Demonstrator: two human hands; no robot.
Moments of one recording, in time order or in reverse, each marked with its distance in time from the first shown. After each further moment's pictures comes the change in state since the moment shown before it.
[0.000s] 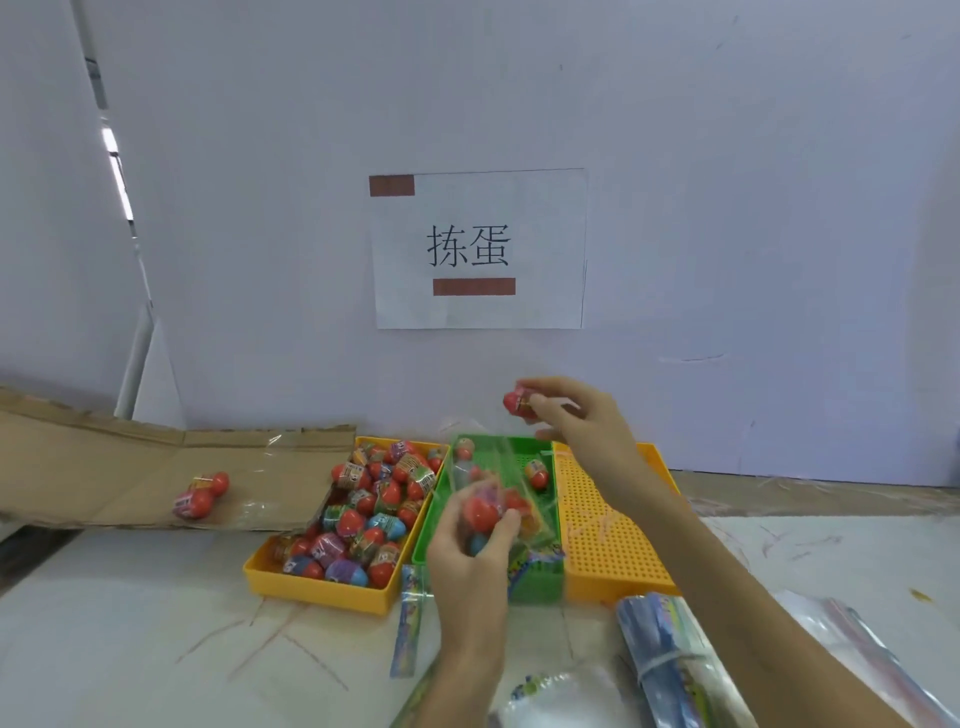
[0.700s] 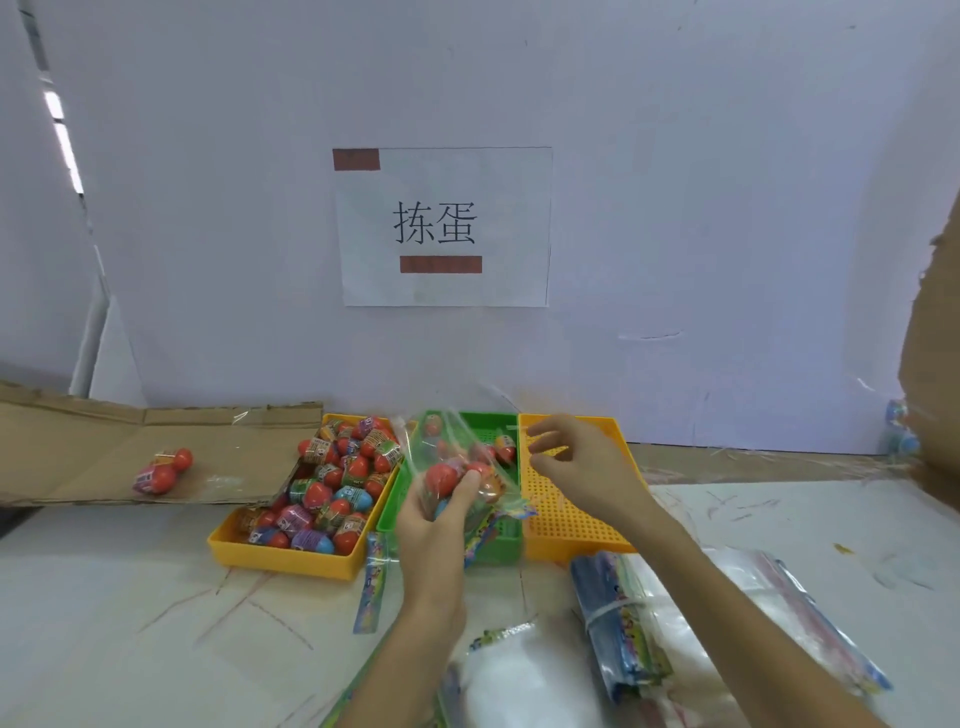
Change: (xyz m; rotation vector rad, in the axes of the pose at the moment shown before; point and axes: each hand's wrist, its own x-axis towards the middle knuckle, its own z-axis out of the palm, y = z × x) left_hand -0.002 -0.004 0.003 -0.083 0.003 -0.158; right_hand -0.048 0.029 -0.029 -0.501 -0.033 0.174
